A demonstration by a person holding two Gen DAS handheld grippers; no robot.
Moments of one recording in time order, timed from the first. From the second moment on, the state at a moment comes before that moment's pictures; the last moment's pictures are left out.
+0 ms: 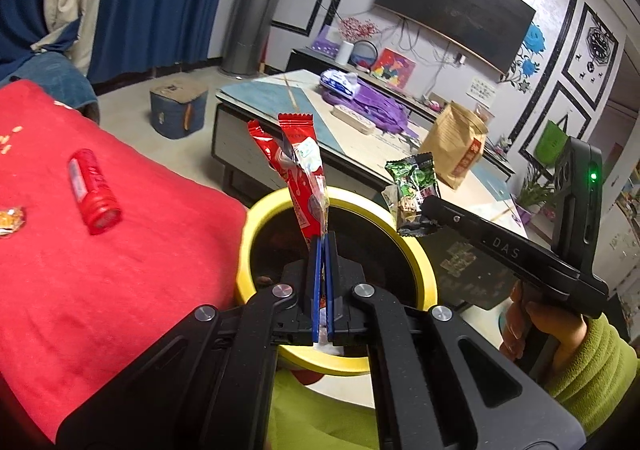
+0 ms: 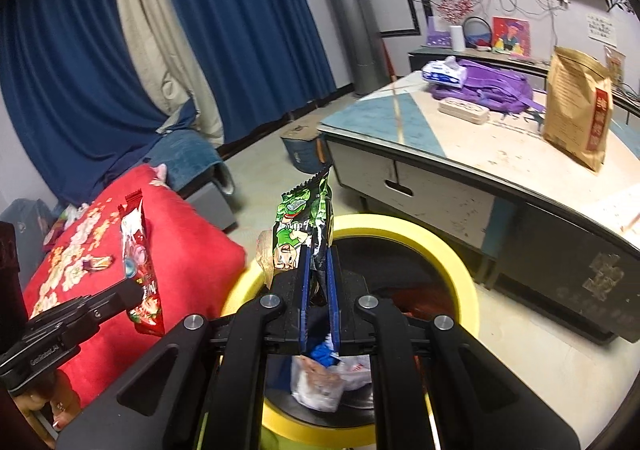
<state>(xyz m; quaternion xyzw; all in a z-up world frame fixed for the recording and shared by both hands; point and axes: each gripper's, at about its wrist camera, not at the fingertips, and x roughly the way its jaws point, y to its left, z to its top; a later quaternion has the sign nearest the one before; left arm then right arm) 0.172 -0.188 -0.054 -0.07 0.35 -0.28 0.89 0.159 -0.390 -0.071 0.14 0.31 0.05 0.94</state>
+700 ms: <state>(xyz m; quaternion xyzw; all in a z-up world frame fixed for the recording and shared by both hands) 0.179 -0.229 -0.092 -0.03 0.40 -0.32 0.86 0.173 -0.417 -0.117 0.14 0.37 0.00 0.92</state>
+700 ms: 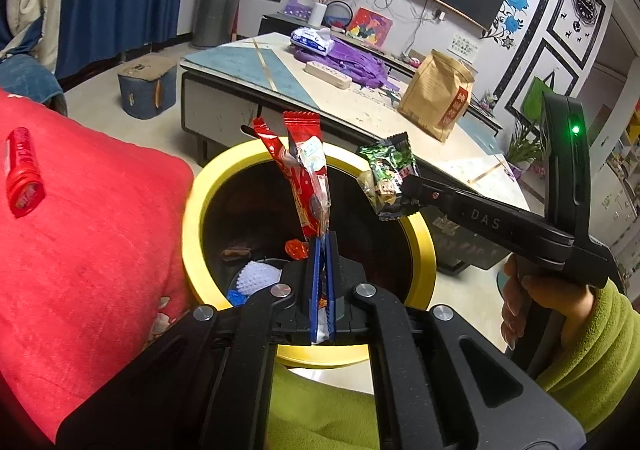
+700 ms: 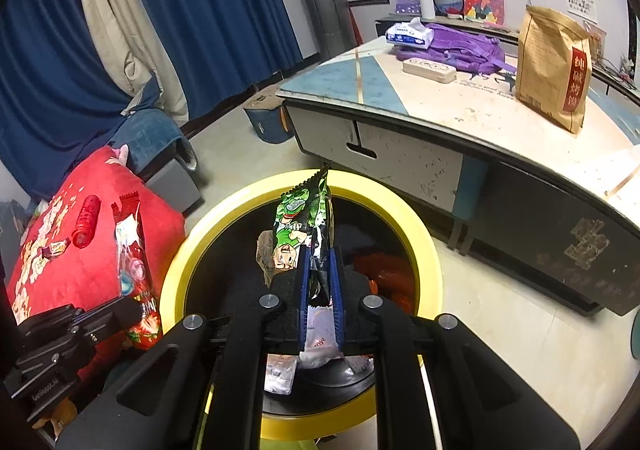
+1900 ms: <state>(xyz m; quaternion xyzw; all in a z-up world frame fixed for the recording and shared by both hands) 0.174 -0.108 -0.042 -0.06 0.33 -0.13 0.93 0.149 -0.334 -0.052 0.09 0.29 0.09 0.95</state>
